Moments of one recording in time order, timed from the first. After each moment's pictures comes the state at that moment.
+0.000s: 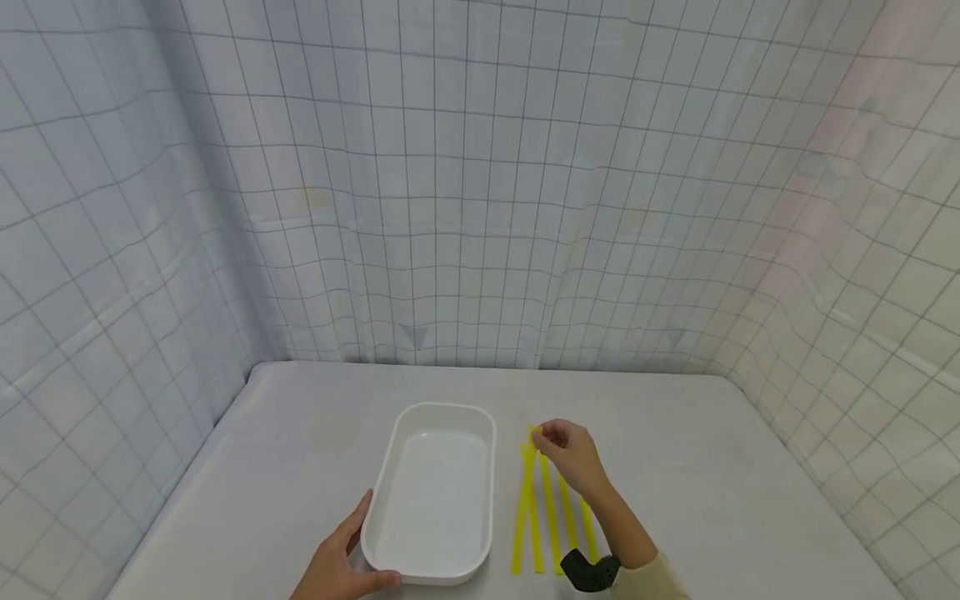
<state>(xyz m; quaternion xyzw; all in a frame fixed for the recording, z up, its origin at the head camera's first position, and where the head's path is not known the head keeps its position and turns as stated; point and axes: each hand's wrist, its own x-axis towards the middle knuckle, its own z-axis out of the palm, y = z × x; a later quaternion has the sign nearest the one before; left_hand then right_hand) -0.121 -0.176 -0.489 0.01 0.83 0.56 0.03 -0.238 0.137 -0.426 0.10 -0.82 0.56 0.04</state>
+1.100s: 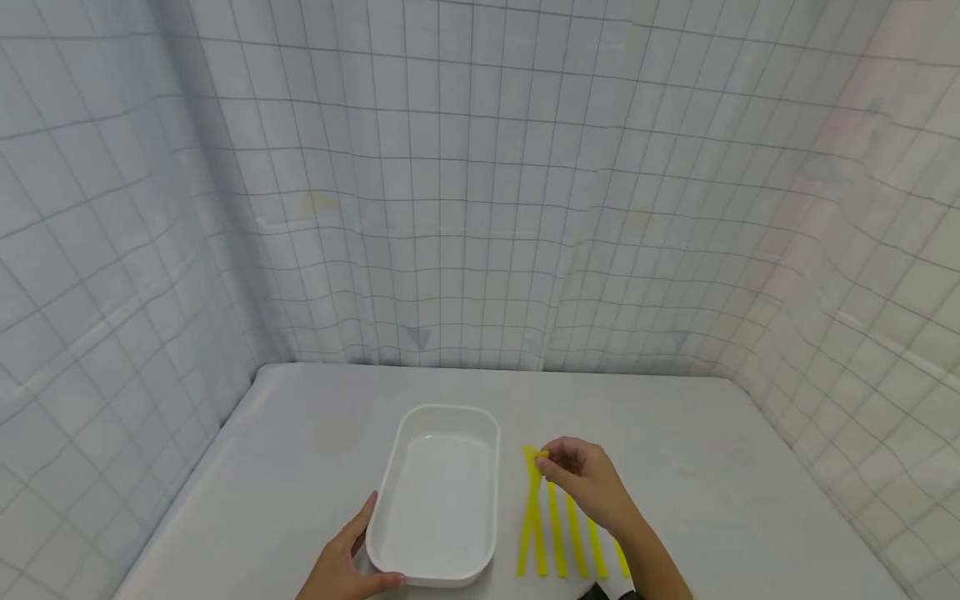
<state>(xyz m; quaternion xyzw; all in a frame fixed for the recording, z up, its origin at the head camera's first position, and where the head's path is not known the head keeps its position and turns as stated) -0.117 -0.176 -0.487 0.01 0.82 0.57 0.02 -0.190 0.145 -0.390 0.23 -0.80 0.56 -0.01</state>
